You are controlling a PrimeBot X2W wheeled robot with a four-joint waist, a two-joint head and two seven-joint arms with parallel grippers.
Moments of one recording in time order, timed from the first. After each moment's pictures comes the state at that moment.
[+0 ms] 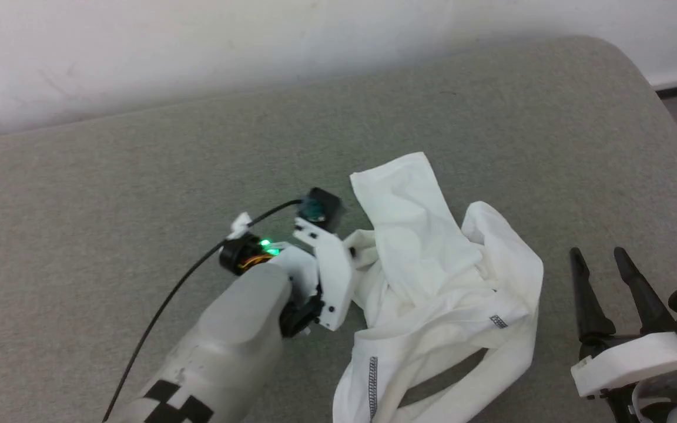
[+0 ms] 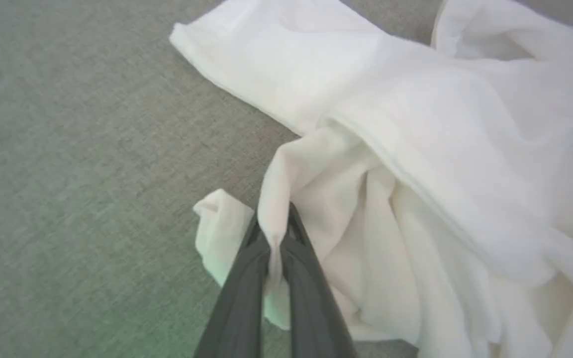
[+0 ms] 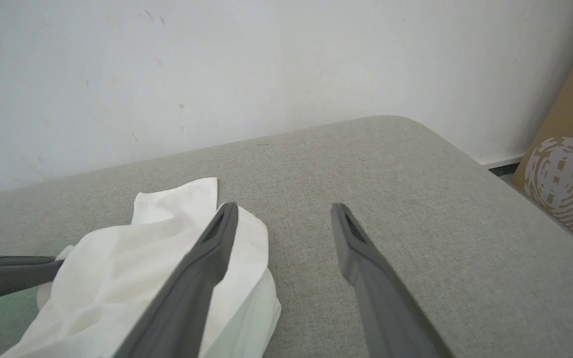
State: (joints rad) left arm -0.77 0.06 -0.78 0.89 -0.55 -0.12 0.31; right arm 0.05 -0.05 -0.10 -0.09 0.24 0.13 -0.01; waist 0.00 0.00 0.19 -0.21
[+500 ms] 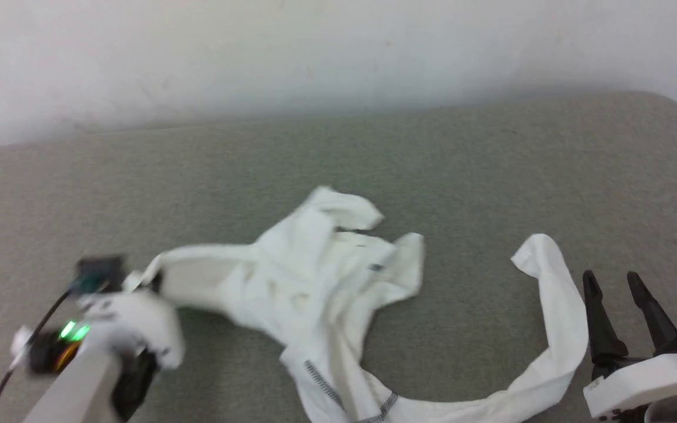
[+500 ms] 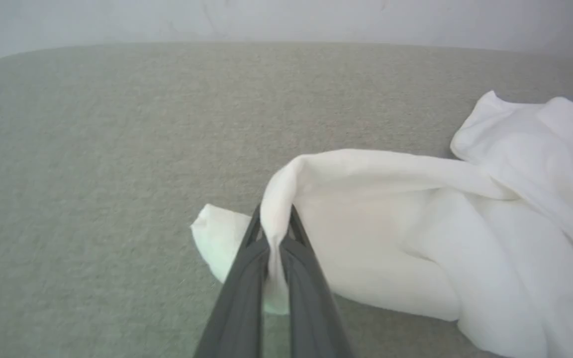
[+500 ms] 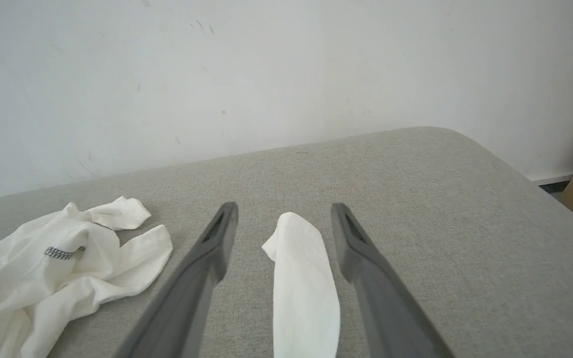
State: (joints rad) left arm -0.45 0.40 -0.51 0.62 -0.67 0.12 0.00; right arm 0.11 -0.05 -0.13 -0.10 0.24 0.13 0.00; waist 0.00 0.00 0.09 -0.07
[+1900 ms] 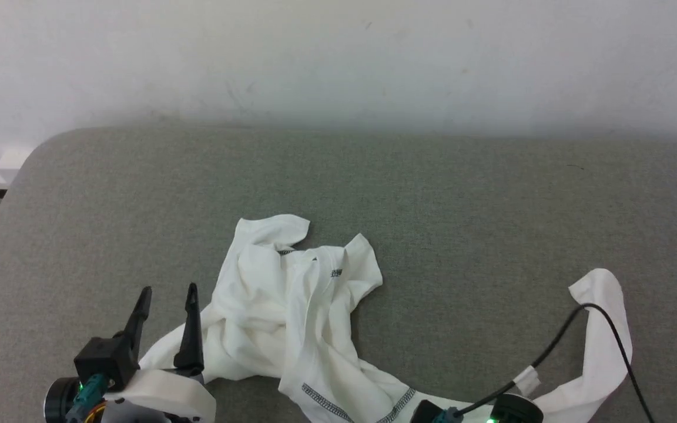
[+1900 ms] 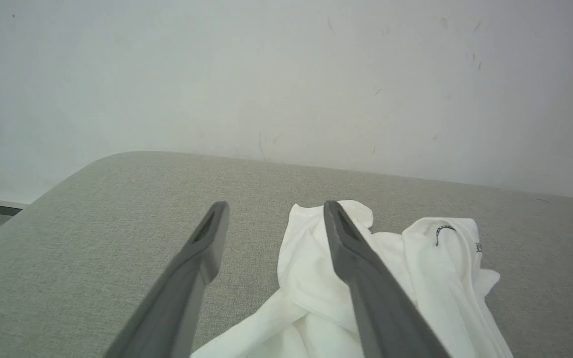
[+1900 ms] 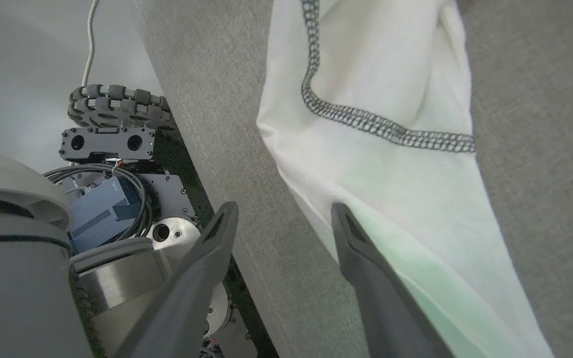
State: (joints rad) left arm 0.01 0.34 -0.28 0.07 -0.47 0.22 -0.26; right arm -0.18 -0.46 0.95 -0.03 0.53 0.13 0.55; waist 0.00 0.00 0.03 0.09
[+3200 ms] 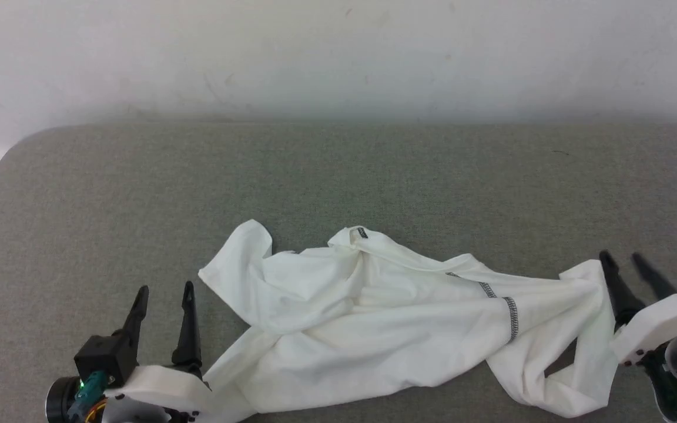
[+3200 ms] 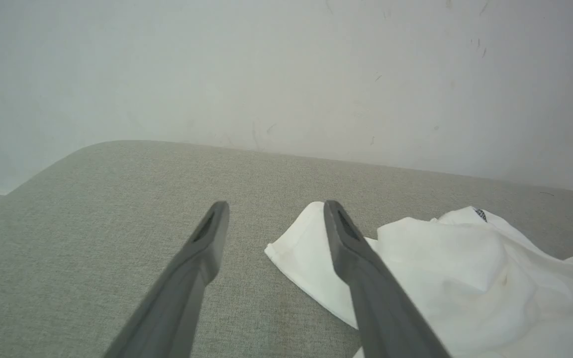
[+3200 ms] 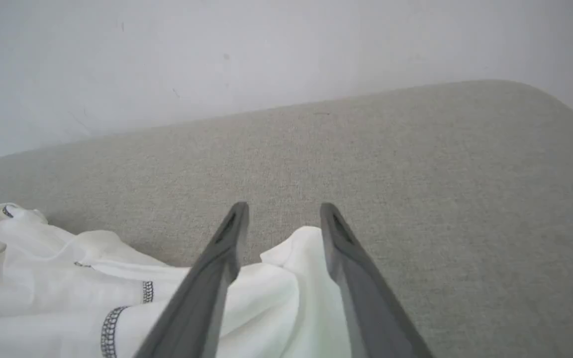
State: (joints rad) left arm 0.00 0.22 -0.14 0.16 -0.34 0.11 -0.26; right arm -0.20 -0.32 0.03 0.45 0.52 0.13 -0.04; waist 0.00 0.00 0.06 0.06
